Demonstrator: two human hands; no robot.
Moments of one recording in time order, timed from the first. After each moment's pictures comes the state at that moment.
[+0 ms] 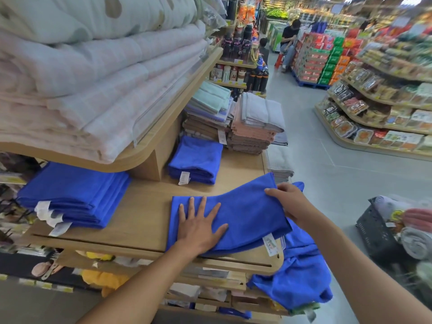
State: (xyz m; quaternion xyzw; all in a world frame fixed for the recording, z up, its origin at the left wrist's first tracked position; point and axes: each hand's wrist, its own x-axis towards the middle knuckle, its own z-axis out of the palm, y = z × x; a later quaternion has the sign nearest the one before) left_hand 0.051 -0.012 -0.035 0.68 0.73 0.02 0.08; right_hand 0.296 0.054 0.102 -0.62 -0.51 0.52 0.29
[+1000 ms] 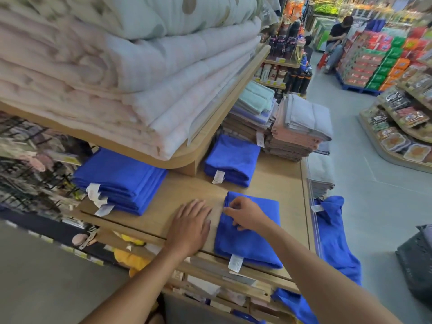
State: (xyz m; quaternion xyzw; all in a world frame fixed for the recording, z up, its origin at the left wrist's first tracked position) left_hand -0.044 -0.057 -0.038 0.66 0.74 0.13 0.03; right_hand 0.126 0.047 0.037 -0.55 -0.71 0.44 0.06
